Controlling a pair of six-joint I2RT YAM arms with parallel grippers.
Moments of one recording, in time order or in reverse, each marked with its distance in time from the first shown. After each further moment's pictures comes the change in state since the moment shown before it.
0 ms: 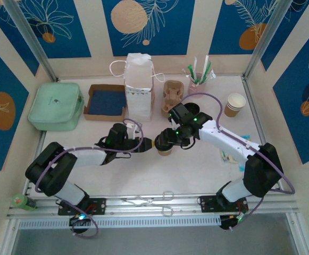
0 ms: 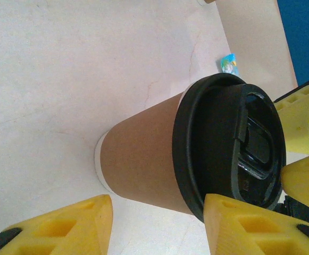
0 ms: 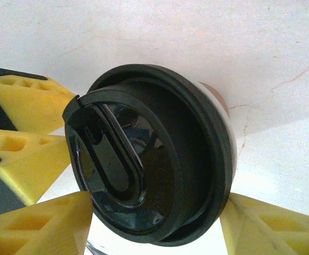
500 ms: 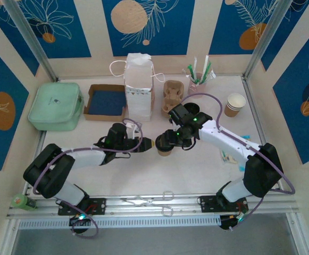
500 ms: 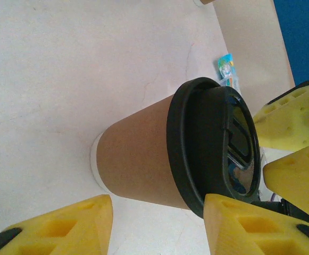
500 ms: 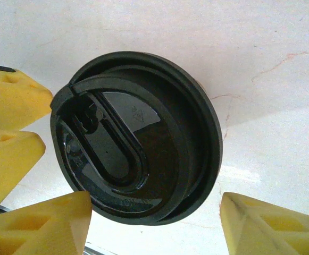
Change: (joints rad) left arm 0.000 -0.027 0.001 -0.026 0.000 0.007; right arm 0.005 -0.001 0.005 -0.049 0.035 -0.012
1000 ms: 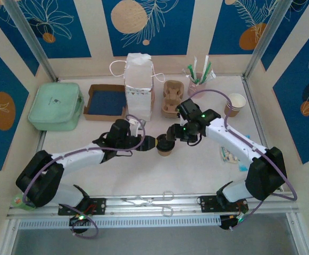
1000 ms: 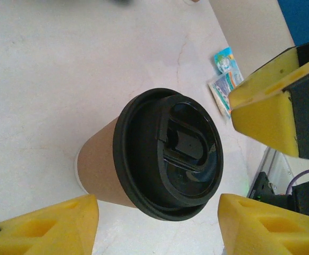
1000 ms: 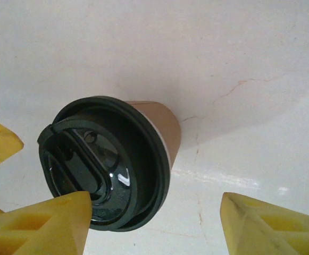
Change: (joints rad) left arm -0.066 -0.101 0.121 -0.258 -0.097 0.117; right arm -0.104 -0.039 0.008 -0.005 0.009 -0.016
